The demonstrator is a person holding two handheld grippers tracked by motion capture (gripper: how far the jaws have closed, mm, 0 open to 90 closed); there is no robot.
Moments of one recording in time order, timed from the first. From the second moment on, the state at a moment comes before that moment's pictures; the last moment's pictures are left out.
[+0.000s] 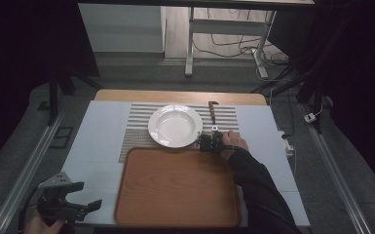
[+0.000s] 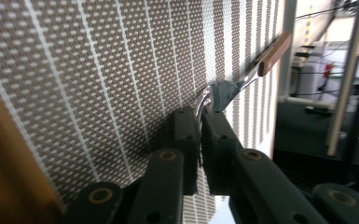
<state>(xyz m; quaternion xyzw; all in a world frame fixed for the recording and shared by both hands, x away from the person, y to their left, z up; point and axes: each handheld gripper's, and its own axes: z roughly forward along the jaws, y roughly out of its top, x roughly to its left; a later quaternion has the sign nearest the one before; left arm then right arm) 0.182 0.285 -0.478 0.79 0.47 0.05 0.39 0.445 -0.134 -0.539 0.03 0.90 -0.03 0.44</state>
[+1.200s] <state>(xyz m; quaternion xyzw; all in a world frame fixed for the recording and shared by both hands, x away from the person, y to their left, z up) 0.181 0.284 -0.478 0.79 0.47 0.05 0.39 0.394 -0.153 -0.477 0.09 0.91 0.06 0.41</state>
